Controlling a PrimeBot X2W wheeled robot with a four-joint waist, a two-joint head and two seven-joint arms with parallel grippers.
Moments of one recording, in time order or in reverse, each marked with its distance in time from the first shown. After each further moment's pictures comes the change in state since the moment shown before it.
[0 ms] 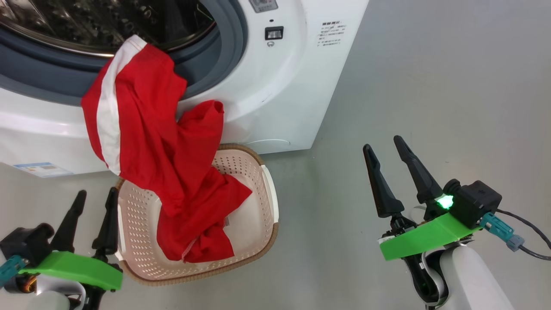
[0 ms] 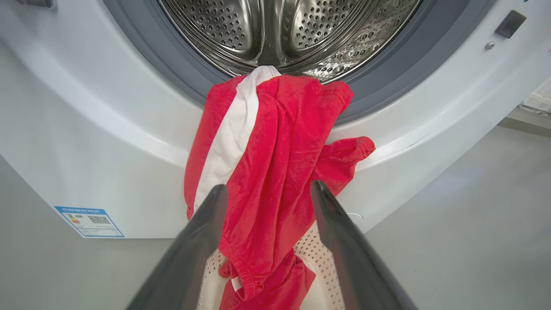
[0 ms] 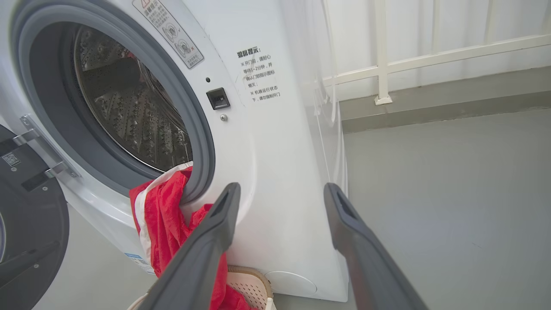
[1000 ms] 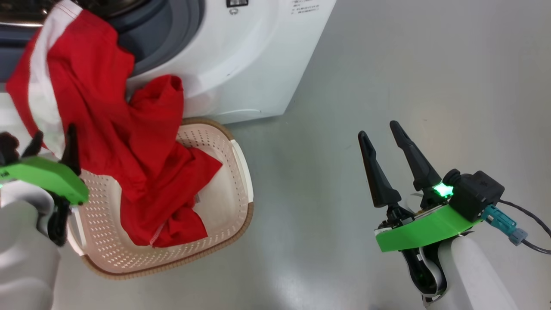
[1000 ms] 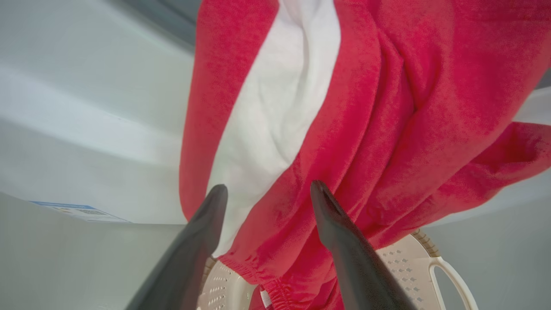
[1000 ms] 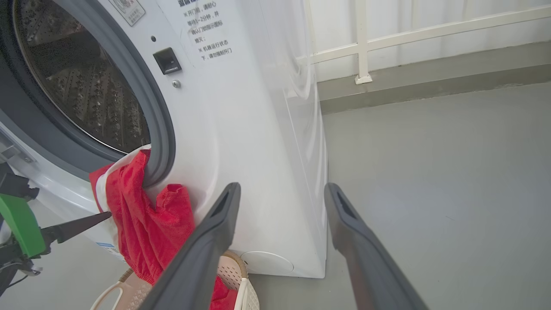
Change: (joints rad) left arm -0.591 -0.003 -0.180 0.725 -0.070 0.000 0.023; right arm -0.030 0.000 0.021 -0.044 0.002 0.000 0.000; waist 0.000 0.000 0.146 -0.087
